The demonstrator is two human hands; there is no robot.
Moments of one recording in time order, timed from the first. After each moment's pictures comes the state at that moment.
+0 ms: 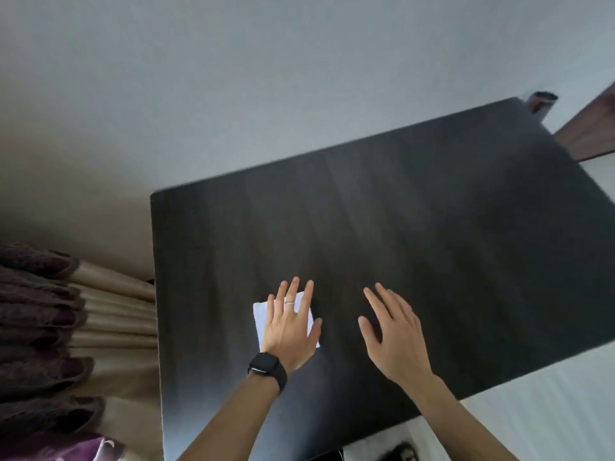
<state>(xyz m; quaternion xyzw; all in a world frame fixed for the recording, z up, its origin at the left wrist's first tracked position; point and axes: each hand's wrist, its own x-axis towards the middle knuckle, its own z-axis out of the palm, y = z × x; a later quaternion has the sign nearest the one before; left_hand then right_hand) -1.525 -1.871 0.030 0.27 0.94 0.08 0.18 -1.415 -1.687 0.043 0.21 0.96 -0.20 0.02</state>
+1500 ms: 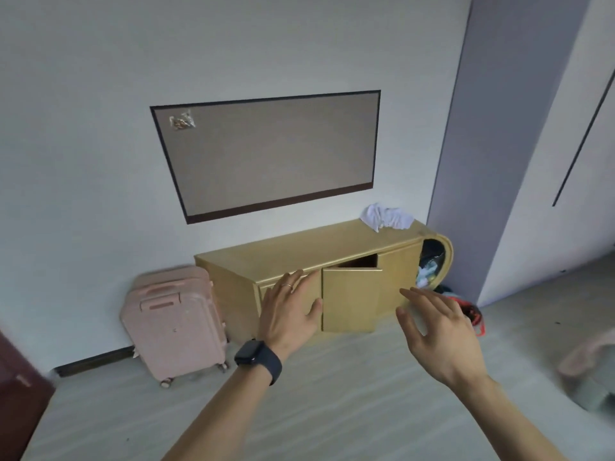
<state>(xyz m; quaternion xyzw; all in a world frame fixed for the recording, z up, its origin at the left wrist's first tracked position) -0.649 -0.731 0.357 0.88 0.40 0.24 0.11 -0.444 -0.899 0.339 0.79 0.50 0.12 -0.34</state>
